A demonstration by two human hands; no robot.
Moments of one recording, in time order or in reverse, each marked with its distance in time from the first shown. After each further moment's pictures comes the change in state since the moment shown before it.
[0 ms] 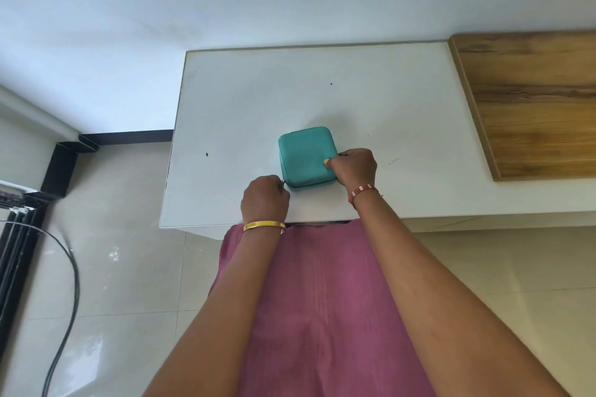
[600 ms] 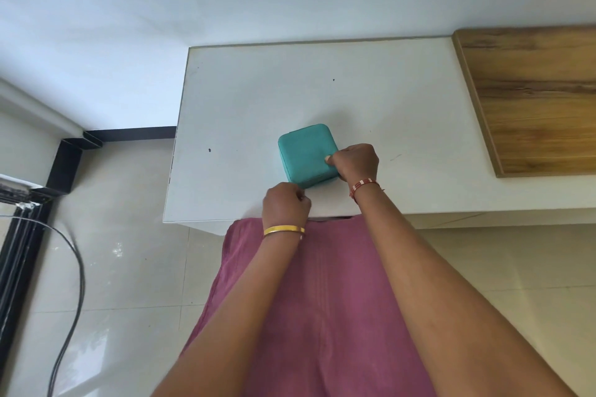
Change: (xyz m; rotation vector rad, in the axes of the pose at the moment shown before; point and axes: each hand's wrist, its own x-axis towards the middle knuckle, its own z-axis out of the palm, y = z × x) left_hand -0.022 0.015 0.013 -0.122 -0.076 -0.024; right_hand 0.007 0.004 0.002 -0.063 -0.013 0.003
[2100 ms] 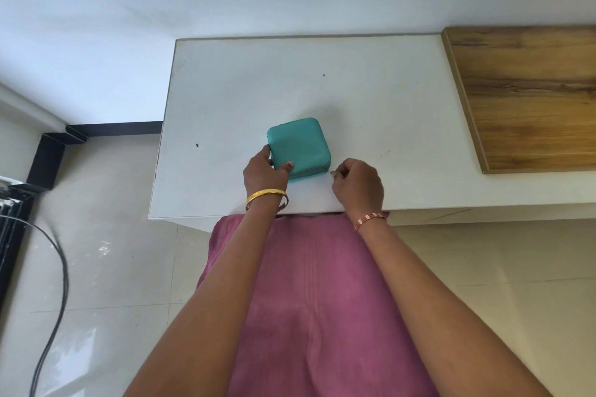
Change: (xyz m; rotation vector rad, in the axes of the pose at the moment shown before) left_hand 0.025 0.012 -0.019 -0.308 0.022 -0.075; right_hand -0.019 0.048 -0.010 -0.322 0.085 -0.251
